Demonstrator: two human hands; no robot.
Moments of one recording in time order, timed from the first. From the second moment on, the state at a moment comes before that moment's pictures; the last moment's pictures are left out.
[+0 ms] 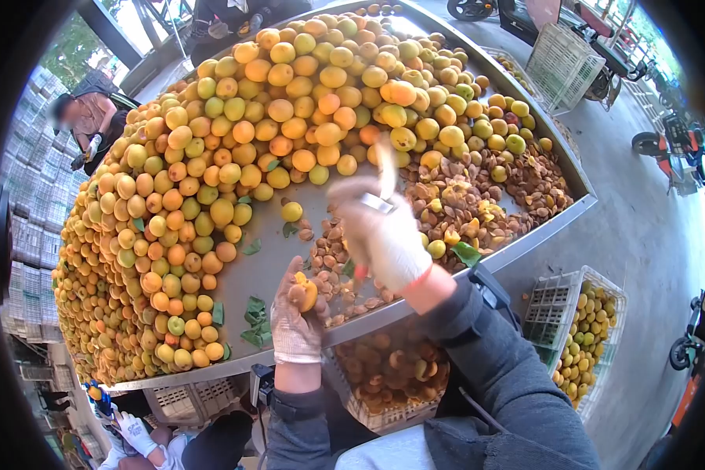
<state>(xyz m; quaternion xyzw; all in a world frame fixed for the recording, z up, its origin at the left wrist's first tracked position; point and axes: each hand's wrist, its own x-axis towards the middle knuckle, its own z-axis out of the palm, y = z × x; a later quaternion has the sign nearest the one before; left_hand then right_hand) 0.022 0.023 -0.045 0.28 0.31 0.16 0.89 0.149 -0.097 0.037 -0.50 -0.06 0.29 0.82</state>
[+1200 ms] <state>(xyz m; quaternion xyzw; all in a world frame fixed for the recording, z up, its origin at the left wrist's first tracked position) -0.013 0.015 0.000 0.57 0.24 0.16 0.77 0.093 -0.105 0.027 -0.81 -0.47 0.09 0.35</state>
